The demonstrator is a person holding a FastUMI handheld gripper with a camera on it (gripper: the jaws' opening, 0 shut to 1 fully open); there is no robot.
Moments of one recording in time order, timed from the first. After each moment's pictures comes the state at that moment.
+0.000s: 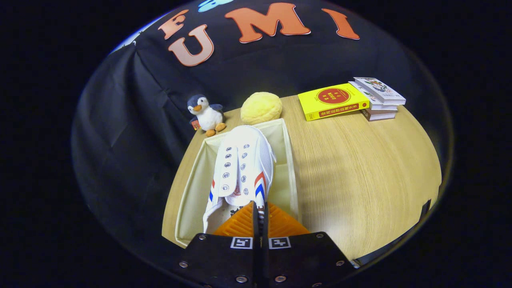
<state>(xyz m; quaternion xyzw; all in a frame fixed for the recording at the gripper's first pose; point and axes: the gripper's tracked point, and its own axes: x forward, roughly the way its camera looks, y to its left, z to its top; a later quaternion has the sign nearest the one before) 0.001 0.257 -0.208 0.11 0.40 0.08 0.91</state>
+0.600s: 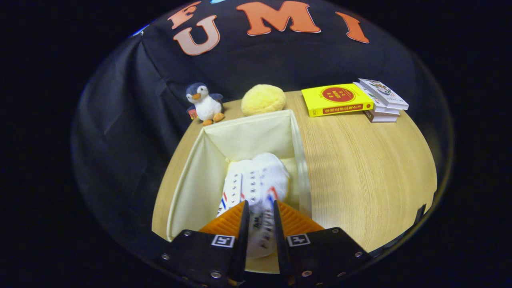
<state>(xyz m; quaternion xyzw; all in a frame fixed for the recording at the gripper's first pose) 0.006 0.277 -0.192 0.09 0.38 0.09 0.92</state>
